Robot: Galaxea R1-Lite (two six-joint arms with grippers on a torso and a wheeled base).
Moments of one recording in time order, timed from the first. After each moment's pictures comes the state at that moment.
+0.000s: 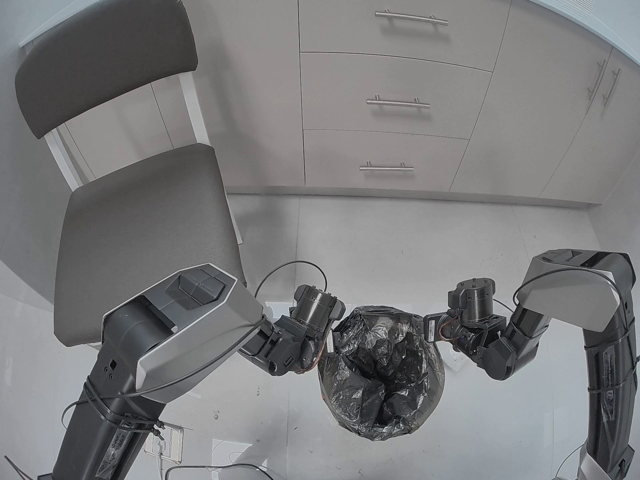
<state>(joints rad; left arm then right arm) -0.64 2.61 -1.47 -0.28 0.33 -0.56 0.34 2.44 -0.85 -1.09 -0.25 0.10</state>
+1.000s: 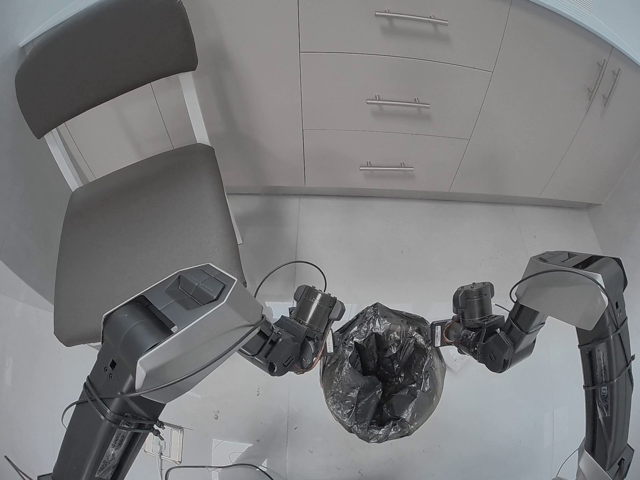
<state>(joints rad) -0.64 2.61 -1.46 -0.28 0.34 -0.56 0.28 2.51 -0.94 -0.95 -0.25 0.11</state>
